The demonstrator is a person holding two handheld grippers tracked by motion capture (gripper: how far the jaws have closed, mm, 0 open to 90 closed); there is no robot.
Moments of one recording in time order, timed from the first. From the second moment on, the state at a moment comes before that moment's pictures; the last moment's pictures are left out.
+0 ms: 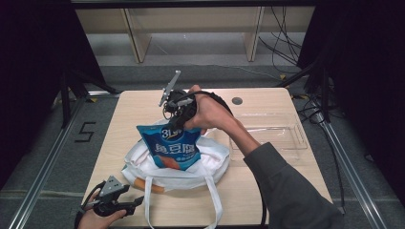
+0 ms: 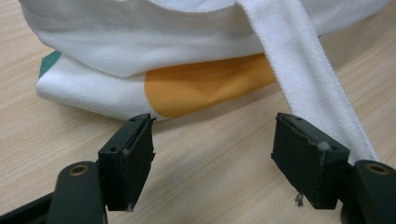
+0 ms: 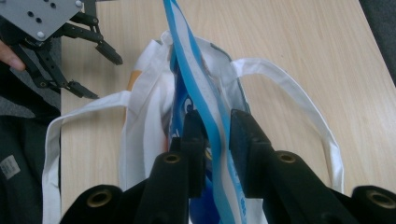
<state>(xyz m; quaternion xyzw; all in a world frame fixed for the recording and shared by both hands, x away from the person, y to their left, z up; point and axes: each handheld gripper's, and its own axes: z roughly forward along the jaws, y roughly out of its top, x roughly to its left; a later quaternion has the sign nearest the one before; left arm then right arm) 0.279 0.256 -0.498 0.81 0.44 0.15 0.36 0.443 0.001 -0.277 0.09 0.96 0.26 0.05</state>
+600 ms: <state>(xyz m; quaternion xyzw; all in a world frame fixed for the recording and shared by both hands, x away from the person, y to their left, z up) 0.280 0.257 -0.503 0.81 0.44 0.14 0.35 0.447 0.010 -0.281 0.05 0.97 0.21 0.07</state>
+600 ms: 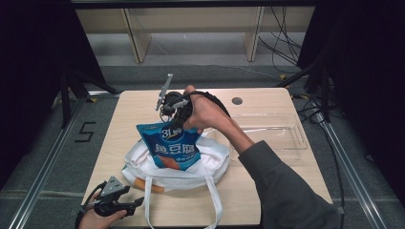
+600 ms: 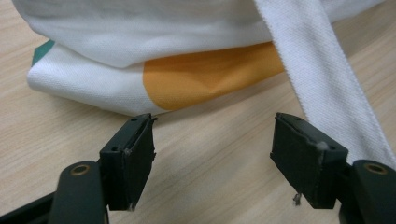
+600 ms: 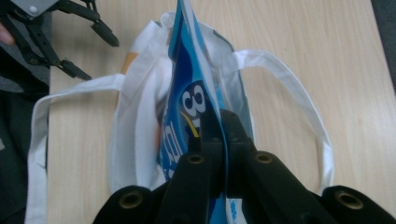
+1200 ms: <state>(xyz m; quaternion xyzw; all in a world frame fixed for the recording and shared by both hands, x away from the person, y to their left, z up) 0.280 0.258 -0.504 0.81 0.44 0.14 0.35 0.443 0.008 -0.224 0.02 0.96 0.25 0.10</state>
